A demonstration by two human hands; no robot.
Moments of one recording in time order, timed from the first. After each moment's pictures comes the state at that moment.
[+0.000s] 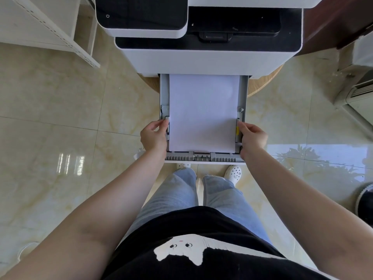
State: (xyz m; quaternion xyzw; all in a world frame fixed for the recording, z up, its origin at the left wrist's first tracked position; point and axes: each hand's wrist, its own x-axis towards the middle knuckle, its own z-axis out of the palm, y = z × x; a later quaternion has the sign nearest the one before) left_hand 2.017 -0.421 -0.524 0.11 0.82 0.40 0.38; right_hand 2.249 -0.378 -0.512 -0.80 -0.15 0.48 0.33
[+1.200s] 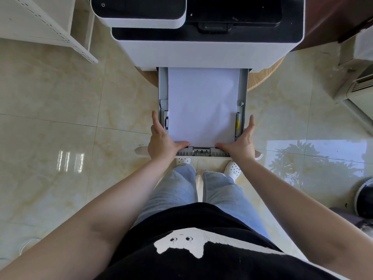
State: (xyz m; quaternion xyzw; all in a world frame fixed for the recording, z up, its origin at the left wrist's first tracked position) left_hand 2.032 -0.447 -0.521 0.39 0.85 0.09 0.34; right_hand 2.253 -0.421 -0.538 -0.76 -0.48 0.42 0.13
